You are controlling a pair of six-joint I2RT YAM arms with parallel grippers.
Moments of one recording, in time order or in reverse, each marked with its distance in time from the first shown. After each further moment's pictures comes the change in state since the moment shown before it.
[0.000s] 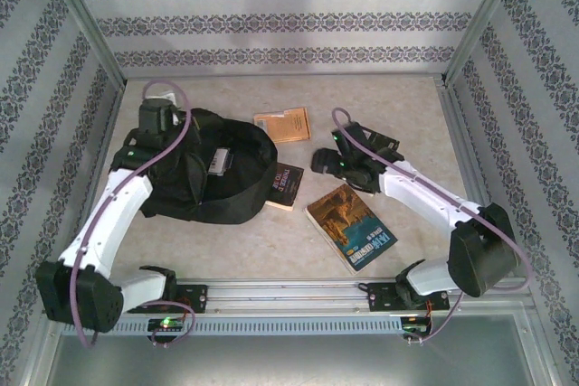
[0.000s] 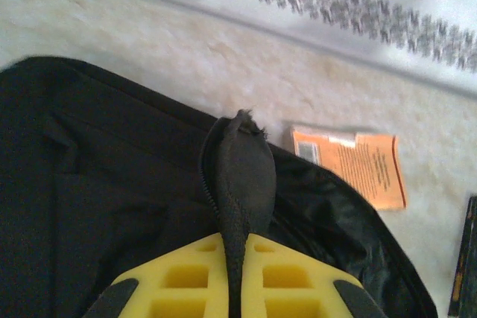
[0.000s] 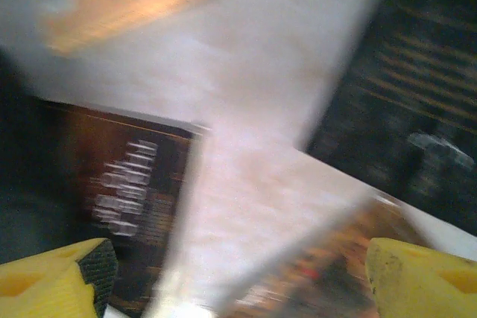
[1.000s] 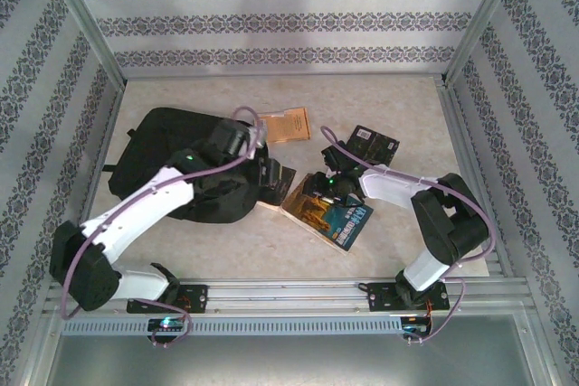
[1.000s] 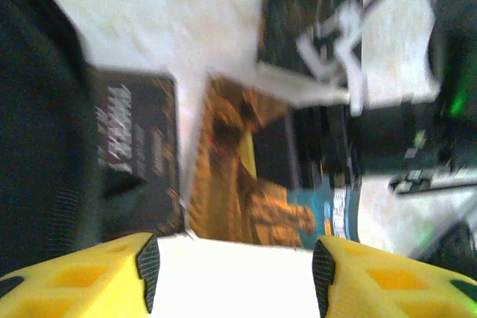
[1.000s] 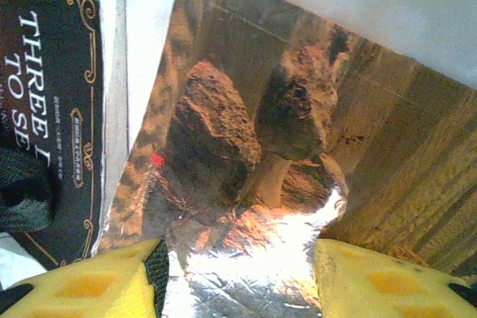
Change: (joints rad) left arm -0.478 0.159 -0.009 -0.100 0.306 -0.089; right arm 0.024 0.212 -0.094 0.207 -0.342 0.162
